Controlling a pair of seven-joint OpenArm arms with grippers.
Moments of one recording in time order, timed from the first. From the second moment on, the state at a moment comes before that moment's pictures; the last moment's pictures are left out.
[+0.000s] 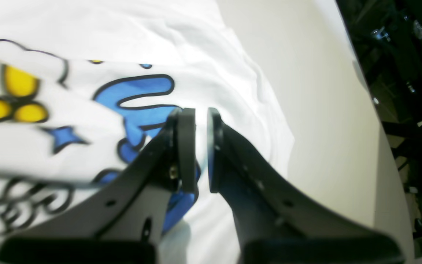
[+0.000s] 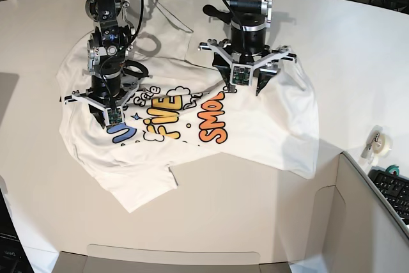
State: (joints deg) left arm 14.0 -9.2 37.0 117.7 22.1 33.3 47.0; right arm -5.5 4.9 -2.5 94.2 -23.7 -3.6 -25.1
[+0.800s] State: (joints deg) left arm 16.6 -16.6 28.2 117.5 -52.3 17.4 7.9; right arm -11.1 4.8 -2.4 99.3 -23.7 0.7 -24.9
